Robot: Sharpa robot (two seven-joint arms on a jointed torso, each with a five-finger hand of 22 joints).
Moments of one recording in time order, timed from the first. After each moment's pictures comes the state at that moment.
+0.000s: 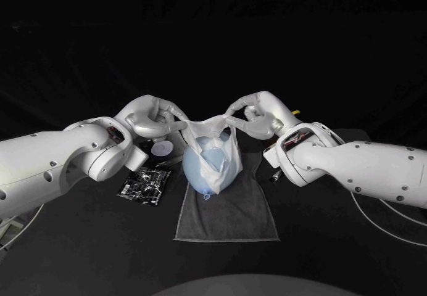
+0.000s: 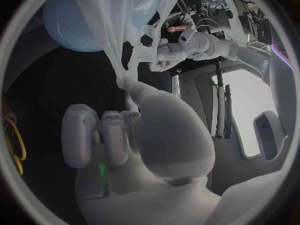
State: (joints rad) left arm 1.31 -0.88 -0.06 1.57 -0.60 -0.26 0.14; left_hand 1.40 -0.22 0.78 0.10 0.05 0.94 0.09 0.64 0.26 1.14 0.02 1.19 0.84 1.47 -0.04 1.53 1.31 0.13 1.25 0.05 1.32 1.03; right arm 1.29 -0.82 -0.15 1.65 -0.98 -0.78 0.11; right_hand 1.43 -0.03 0.42 0.07 0.04 1.04 0.07 0.34 0.51 1.47 0.01 1.57 1.31 1.47 -0.05 1.56 1.31 0.04 1.47 0.05 1.39 1.31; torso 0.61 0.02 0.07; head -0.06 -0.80
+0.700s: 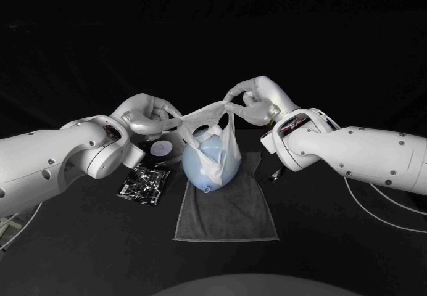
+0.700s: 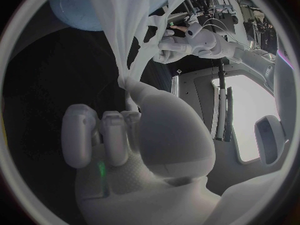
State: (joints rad) left arm 1.32 -0.87 -0.06 1.54 -0.59 -0.30 0.11; left_hand 1.40 -0.22 0.78 0.10 0.04 0.94 0.09 0.64 0.26 1.14 0.02 1.19 0.84 1.47 -0.04 1.53 1.31 0.13 1.25 0.05 1.31 1.02; right arm 1.33 -0.78 -0.14 1.57 -1.00 -0.79 0.12; right_hand 1.43 -0.03 0.43 0.07 0.04 1.04 0.08 0.34 0.53 1.47 0.01 1.57 1.31 1.47 -0.05 1.57 1.31 0.04 1.47 0.05 1.39 1.31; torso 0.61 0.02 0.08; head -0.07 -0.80
